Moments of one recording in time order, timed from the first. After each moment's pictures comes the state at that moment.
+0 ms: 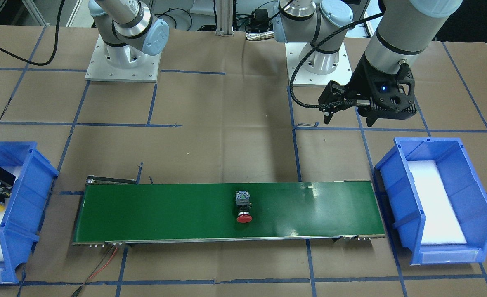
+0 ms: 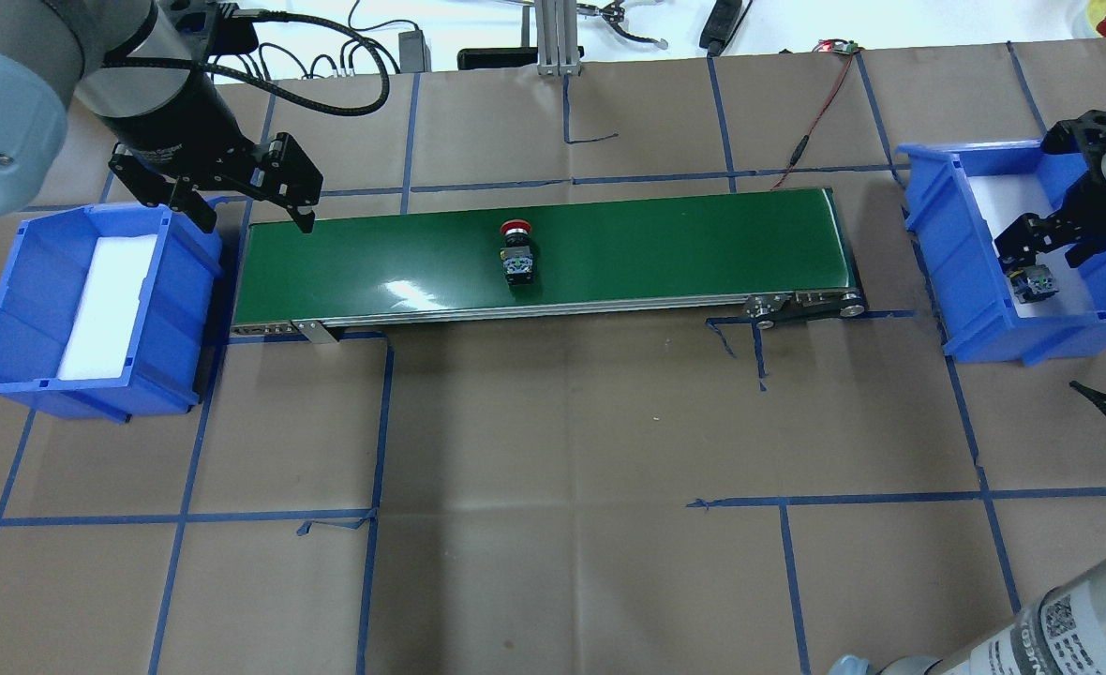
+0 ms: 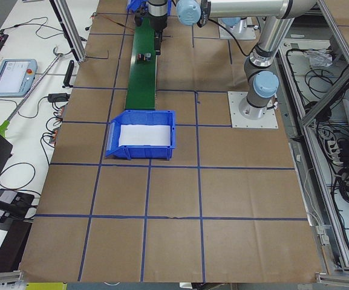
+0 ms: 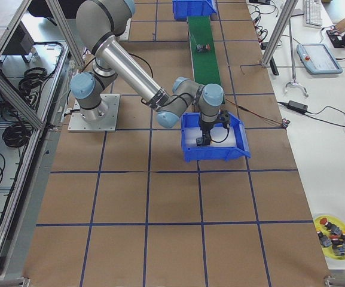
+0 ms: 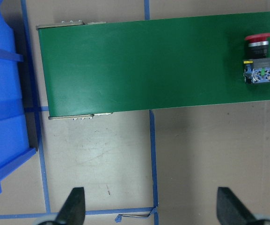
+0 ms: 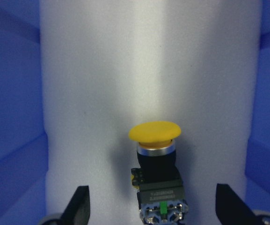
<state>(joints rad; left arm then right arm) -1.52 -1.61 -1.57 -1.52 1.57 0.11 1.01 -1.17 1.74 -2.18 -1.57 -0.61</state>
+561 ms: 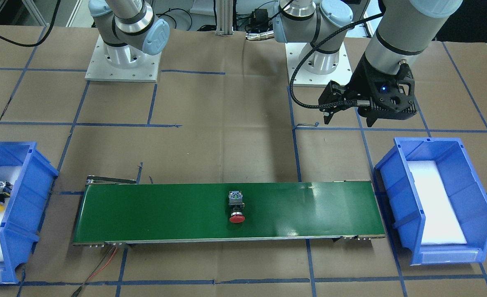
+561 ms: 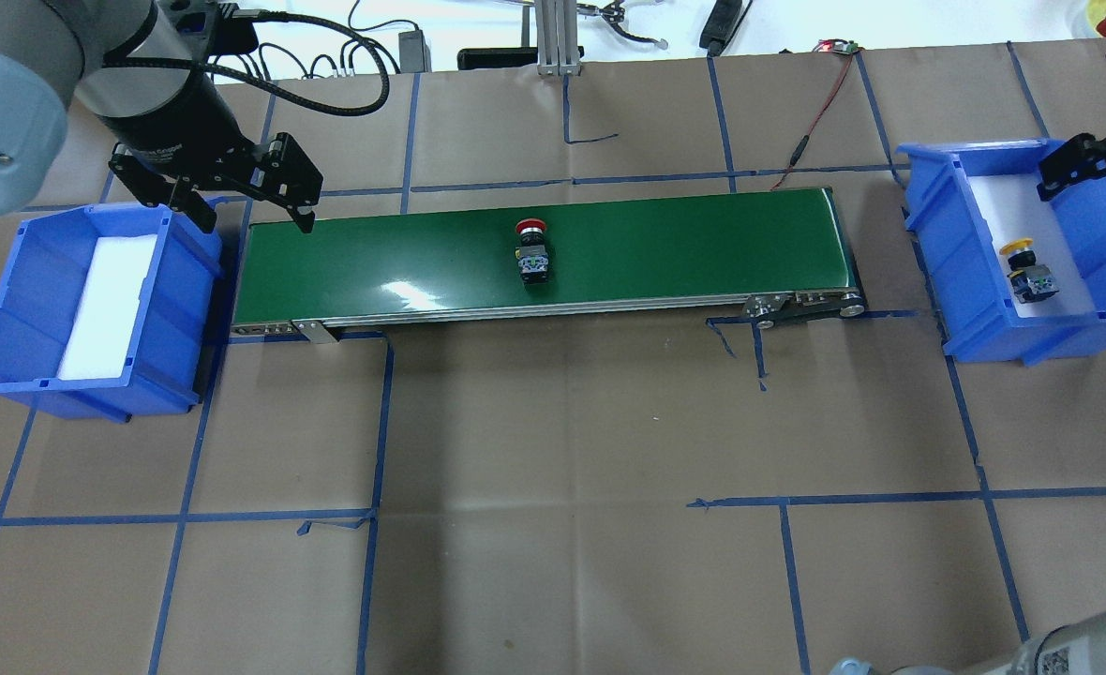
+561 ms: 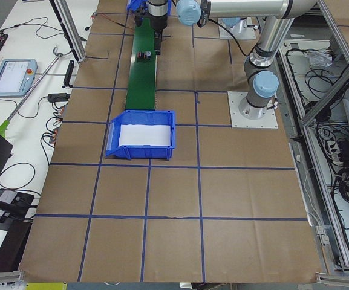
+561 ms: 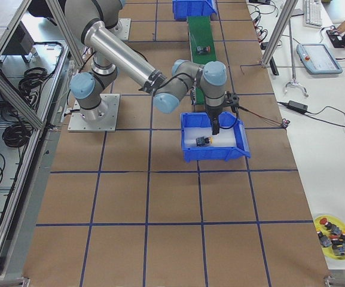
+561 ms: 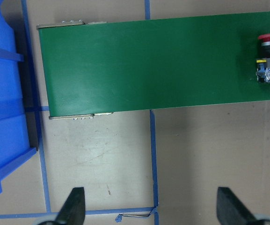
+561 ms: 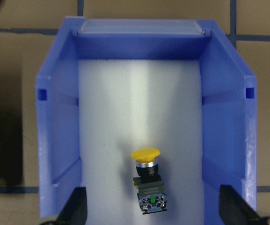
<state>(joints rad) -1.52 -1.60 -1.57 -1.52 1.57 0.11 1.03 -1.31 1.62 -2.07 -1.50 -0.54</state>
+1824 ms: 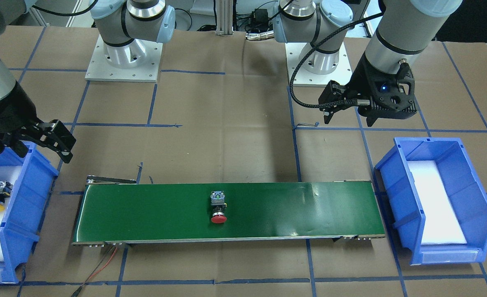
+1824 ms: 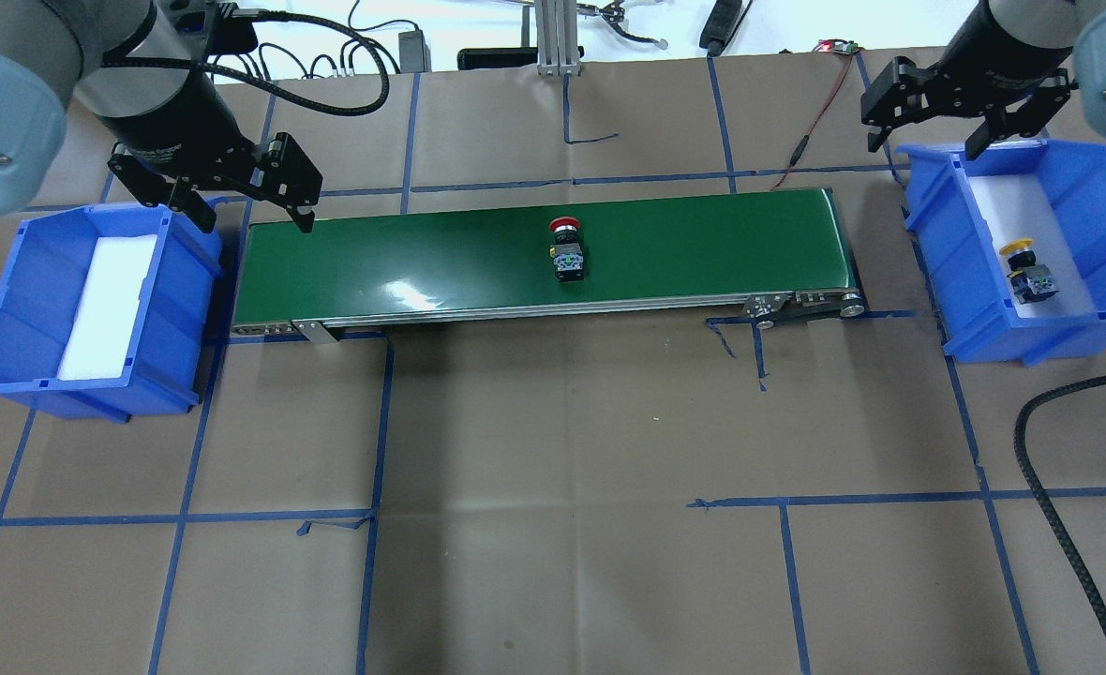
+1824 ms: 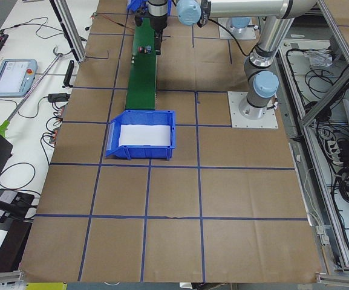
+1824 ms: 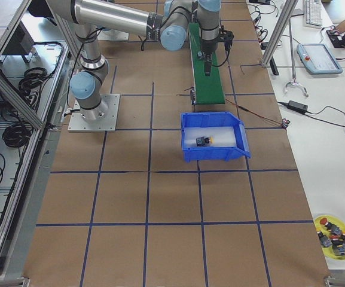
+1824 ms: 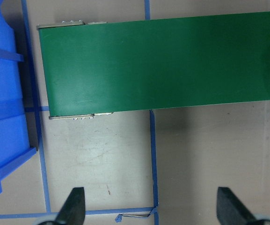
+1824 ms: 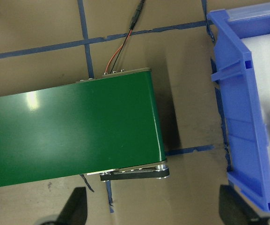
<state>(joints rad) -1.52 -1.60 -1.57 -1.52 1.57 0.11 1.41 -1.45 1.58 -1.83 -1.54 -0.01</state>
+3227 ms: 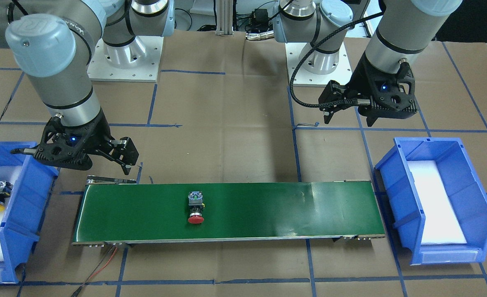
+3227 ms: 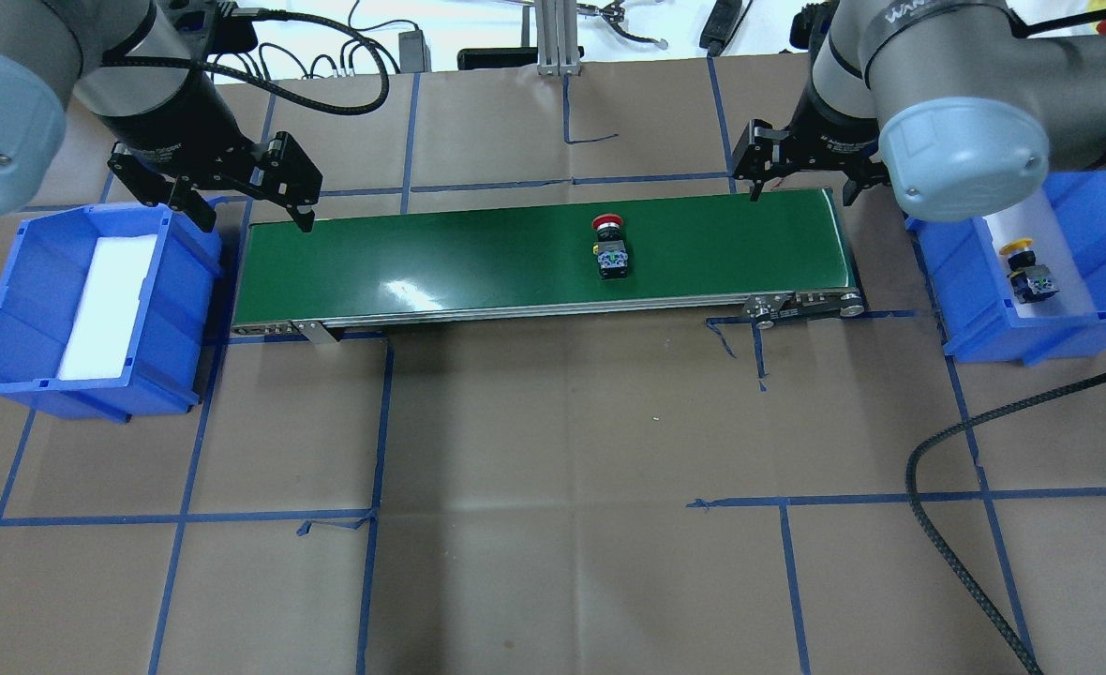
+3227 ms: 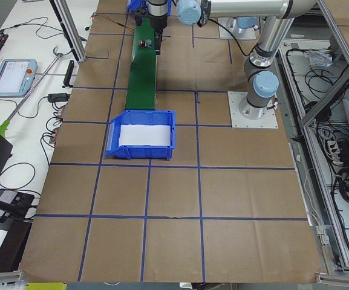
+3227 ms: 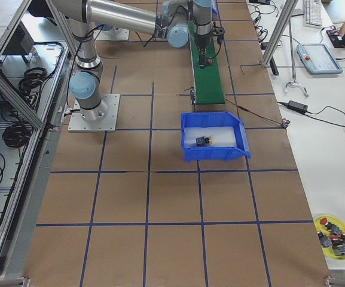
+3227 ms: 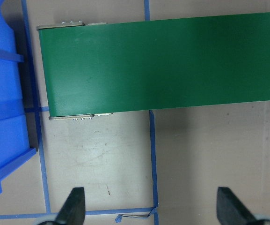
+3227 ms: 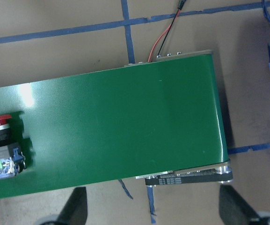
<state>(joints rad) -1.52 -1.60 -1.57 -1.52 1.56 0.11 1.58 -1.39 1.69 -2.03 -1.60 0.14</state>
